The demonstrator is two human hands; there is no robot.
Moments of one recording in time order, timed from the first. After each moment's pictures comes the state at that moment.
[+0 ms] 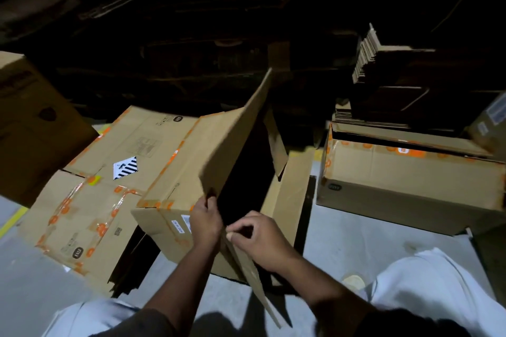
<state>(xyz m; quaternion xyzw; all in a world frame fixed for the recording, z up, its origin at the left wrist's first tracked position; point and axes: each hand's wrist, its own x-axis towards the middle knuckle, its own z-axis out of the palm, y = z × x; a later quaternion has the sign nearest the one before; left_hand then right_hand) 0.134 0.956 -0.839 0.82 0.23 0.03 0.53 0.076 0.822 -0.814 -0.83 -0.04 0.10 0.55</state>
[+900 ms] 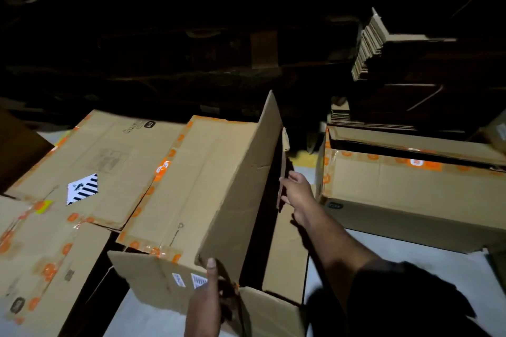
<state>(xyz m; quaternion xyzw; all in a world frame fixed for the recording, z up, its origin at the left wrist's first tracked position) 0.129 0.919 -0.901 0.76 0.35 -0.21 0.51 0.278 0.707 -0.899 -0.61 0.33 0.08 0.72</state>
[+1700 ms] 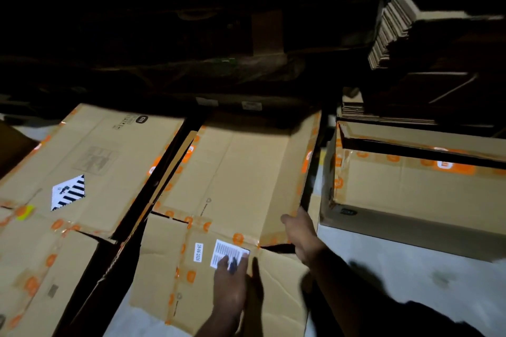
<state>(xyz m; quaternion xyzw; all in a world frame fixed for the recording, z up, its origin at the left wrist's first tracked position) 0.196 0.887 -0.978 0.77 0.32 -0.22 0.50 0.268 0.723 -0.978 -0.63 0.37 0.15 0.67</state>
